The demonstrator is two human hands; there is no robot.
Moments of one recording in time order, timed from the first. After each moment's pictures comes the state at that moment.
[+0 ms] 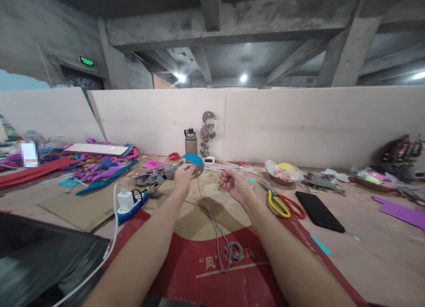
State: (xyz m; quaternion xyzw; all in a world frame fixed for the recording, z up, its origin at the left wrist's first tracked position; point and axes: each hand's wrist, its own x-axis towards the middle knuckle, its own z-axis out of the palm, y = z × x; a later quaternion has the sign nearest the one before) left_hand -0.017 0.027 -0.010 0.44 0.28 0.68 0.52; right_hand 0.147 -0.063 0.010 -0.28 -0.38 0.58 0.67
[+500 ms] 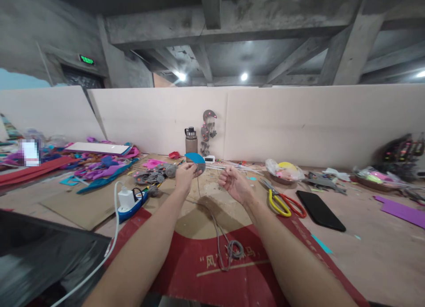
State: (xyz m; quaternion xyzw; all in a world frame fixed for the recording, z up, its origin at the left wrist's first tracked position) left_hand -0.015 0.026 -0.010 0.44 0.29 0.67 0.52; right_hand 0.140 -0.074 0.015 -0.22 -0.42 0.59 0.65
